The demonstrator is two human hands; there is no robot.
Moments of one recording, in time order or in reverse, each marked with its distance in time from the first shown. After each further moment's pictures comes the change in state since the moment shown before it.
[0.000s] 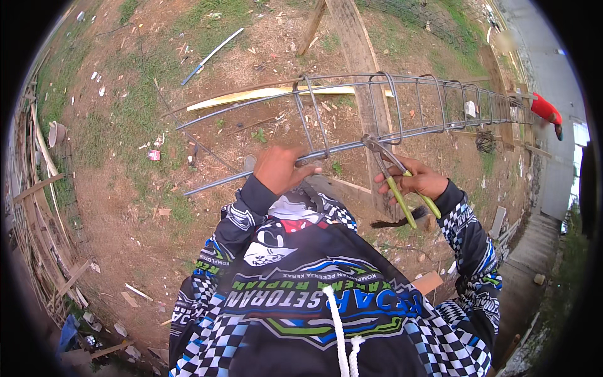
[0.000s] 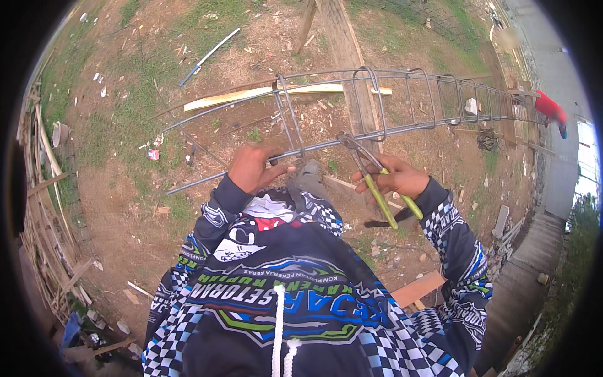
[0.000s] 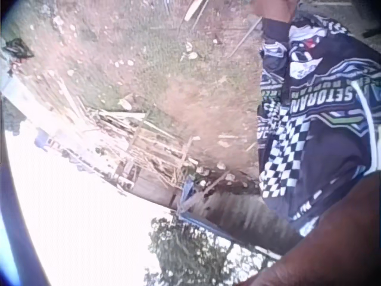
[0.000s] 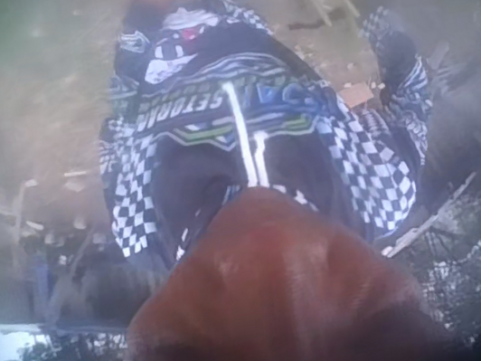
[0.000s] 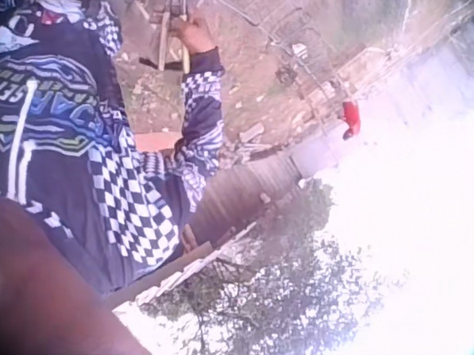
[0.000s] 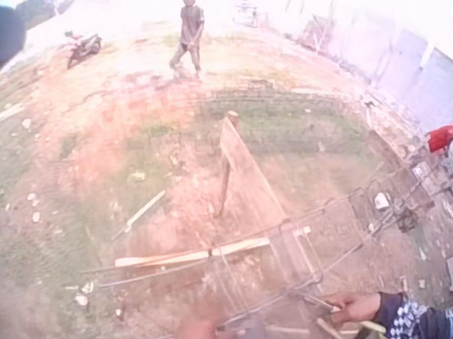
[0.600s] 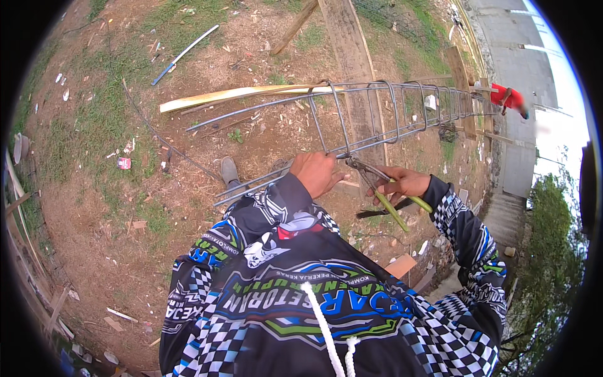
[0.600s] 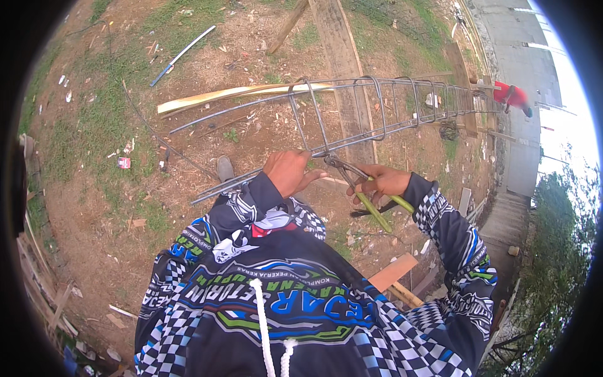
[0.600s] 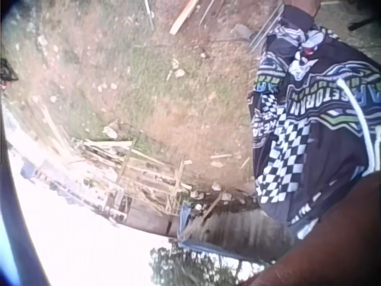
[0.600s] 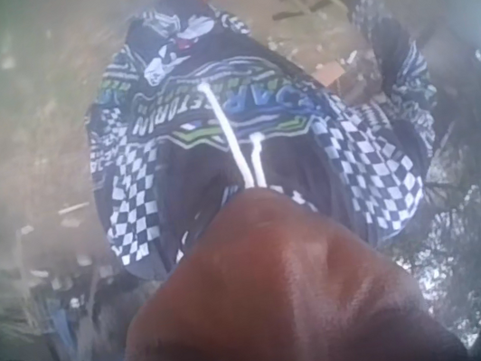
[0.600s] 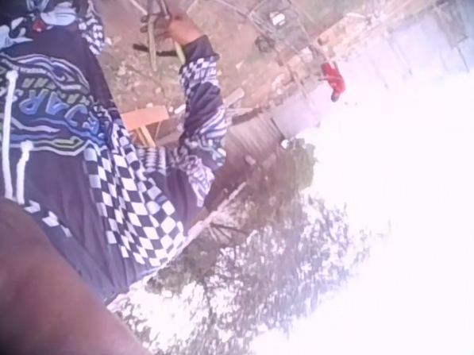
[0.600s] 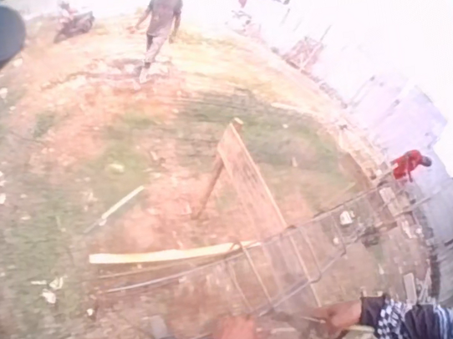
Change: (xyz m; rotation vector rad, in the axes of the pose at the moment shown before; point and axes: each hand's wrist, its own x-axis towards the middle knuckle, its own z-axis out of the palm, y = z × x) left_hand 0.013 -0.025 0.007 -0.088 -0.116 0.121; right_hand 0.039 -0.049 0.077 -0.277 0.038 0.354
